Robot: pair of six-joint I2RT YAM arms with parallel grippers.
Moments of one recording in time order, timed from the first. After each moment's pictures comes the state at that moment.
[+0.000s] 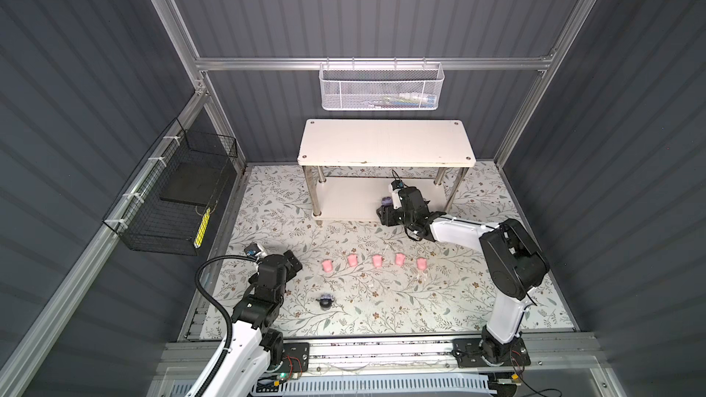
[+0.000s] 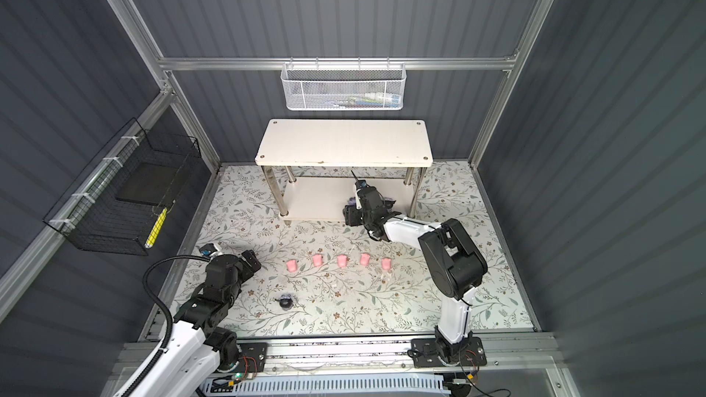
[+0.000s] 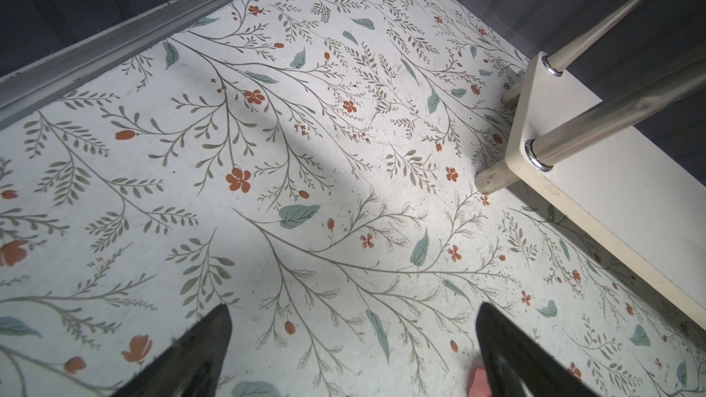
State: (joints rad) left arm -0.30 0.58 0.29 -0.36 -0.41 -0.72; right arm 0.55 1.86 1.11 0.10 -0.05 0.33
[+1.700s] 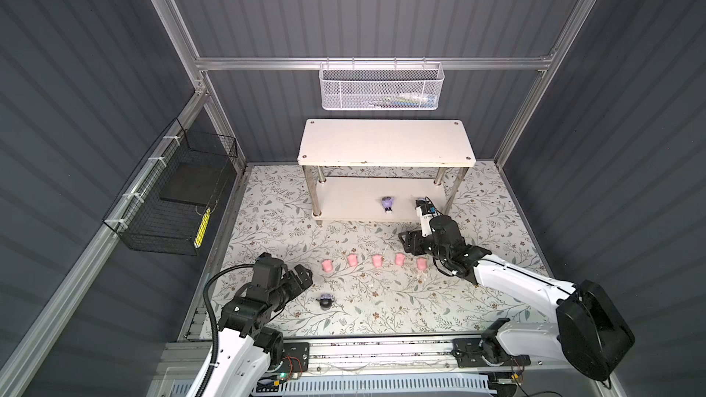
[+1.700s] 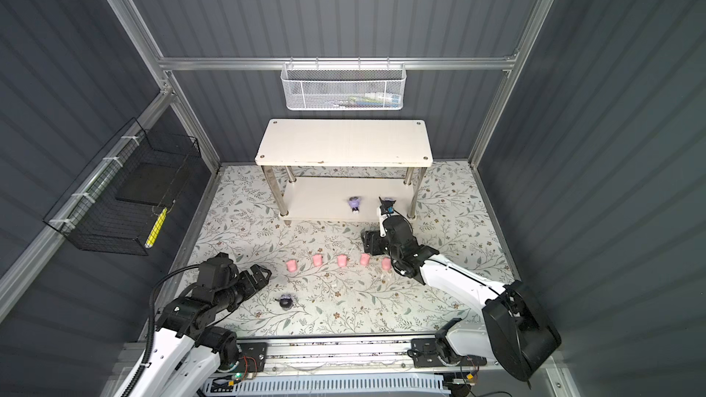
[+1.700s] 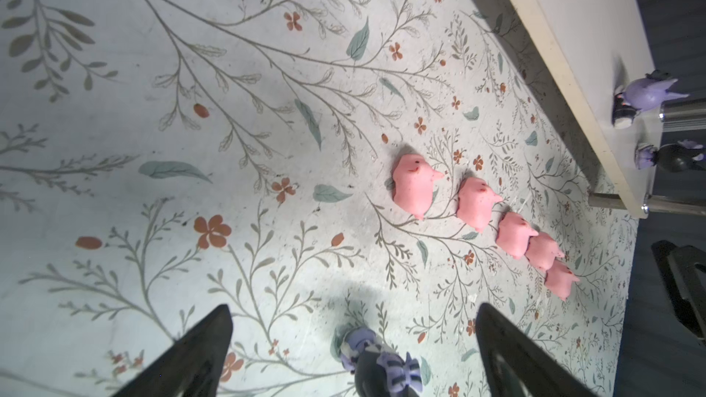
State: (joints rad) left arm -0.30 0.54 0.49 -0.88 0.10 -0.84; right arm 0.58 1.27 0.63 0.02 0.00 0.41
